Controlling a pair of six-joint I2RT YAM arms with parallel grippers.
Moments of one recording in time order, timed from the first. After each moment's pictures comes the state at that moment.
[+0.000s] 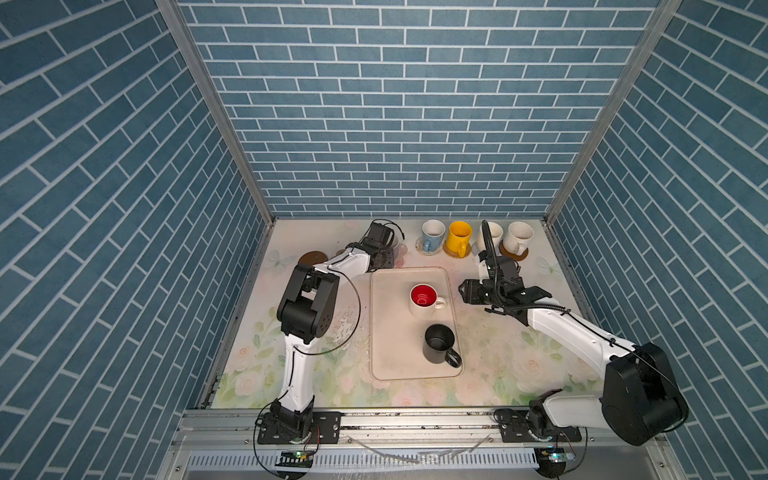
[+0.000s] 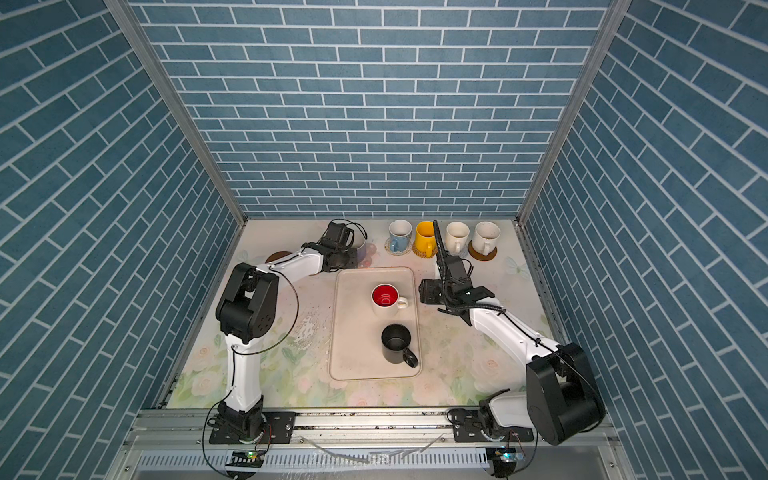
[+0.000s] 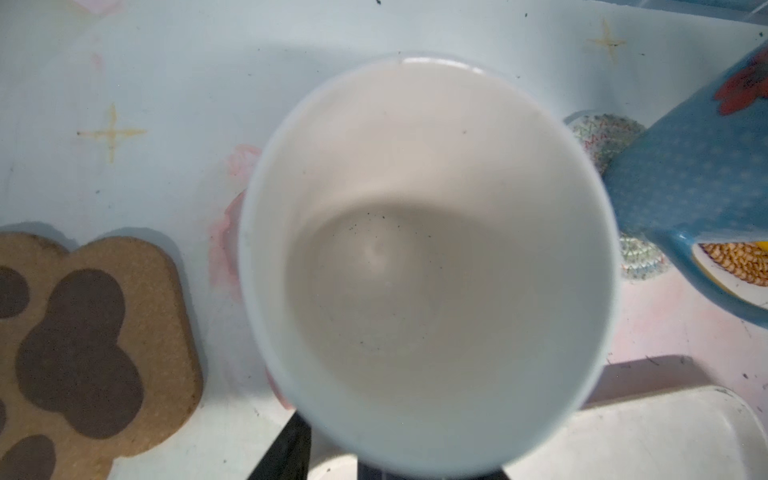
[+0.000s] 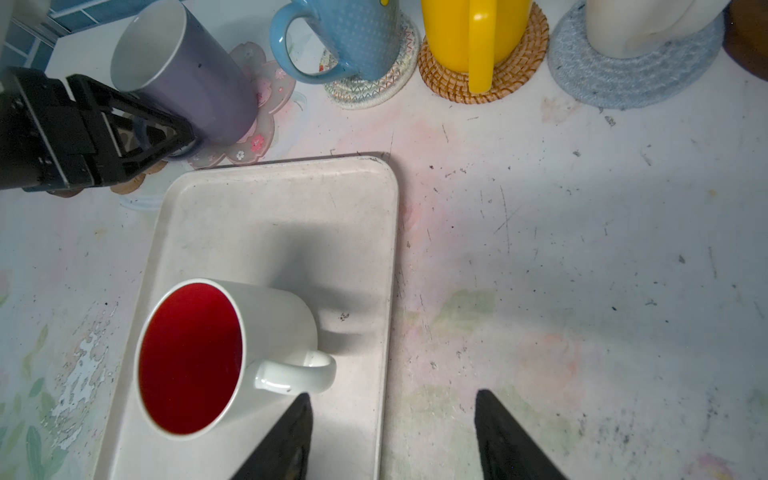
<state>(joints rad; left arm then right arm) -0.42 2.12 1.54 -0.33 -0.08 -0.39 0.45 1.33 0.84 -0.31 -0.07 0.36</state>
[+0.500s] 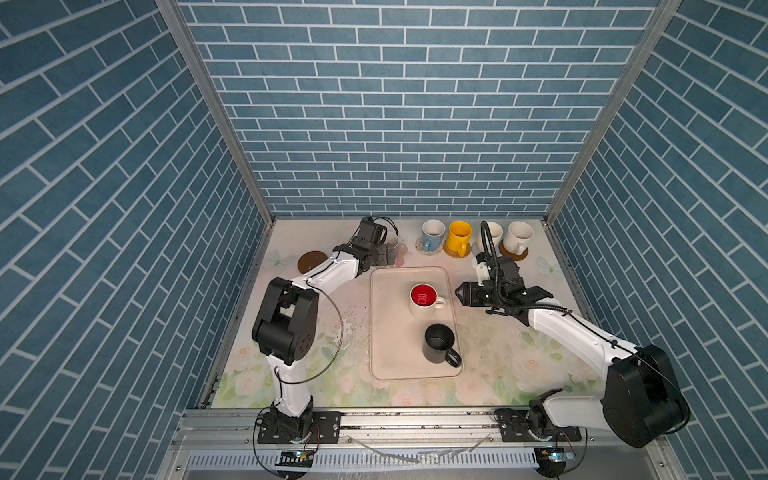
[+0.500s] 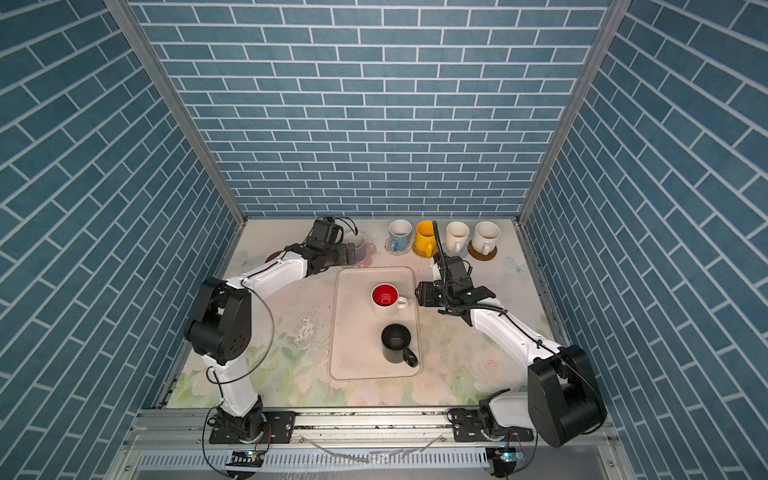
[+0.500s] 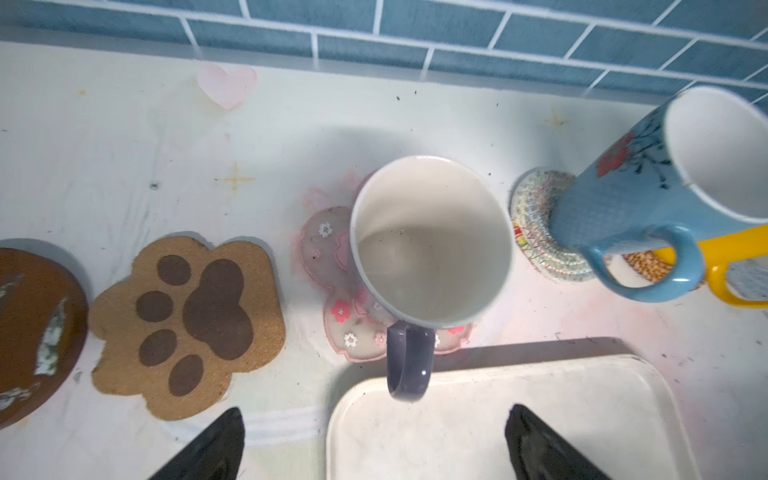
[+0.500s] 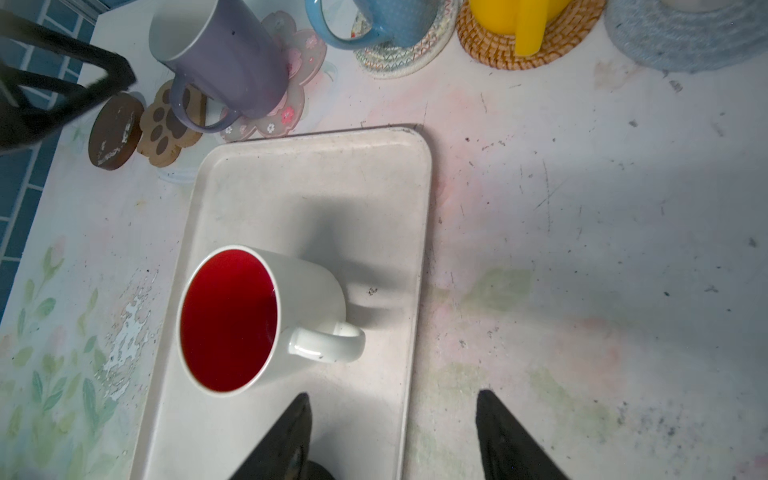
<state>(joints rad) -0.42 1.83 1.36 -0.32 -0.14 -0.40 0.46 1.33 0.84 -0.35 -0.18 0.36</state>
